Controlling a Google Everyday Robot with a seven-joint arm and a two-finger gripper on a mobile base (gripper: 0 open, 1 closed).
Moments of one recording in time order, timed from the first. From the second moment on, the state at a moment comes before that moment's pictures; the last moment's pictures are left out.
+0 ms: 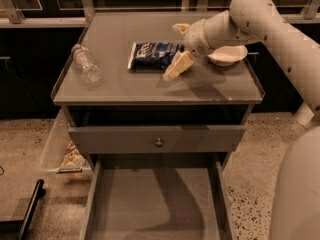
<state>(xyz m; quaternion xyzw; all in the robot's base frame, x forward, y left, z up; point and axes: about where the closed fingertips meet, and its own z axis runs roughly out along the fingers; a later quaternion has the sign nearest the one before) 0.731 -0.055 0.879 -0.61 0.64 0.15 0.45</state>
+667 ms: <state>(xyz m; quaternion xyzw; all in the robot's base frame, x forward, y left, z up) 0.754 -0.037 0.873 -0.60 0.66 0.17 0.42</state>
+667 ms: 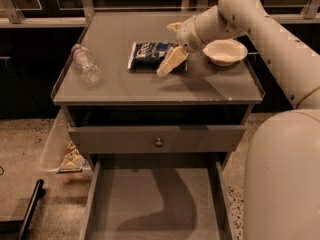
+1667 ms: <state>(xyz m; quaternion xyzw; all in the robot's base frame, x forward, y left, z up) 0.755 -0.037 0.874 -0.60 0.66 0.17 0.42</state>
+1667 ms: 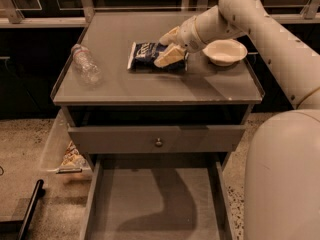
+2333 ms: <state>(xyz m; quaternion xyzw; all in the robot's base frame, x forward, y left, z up) 0.755 -0.037 0.874 -0.60 0.66 0.17 0.42</state>
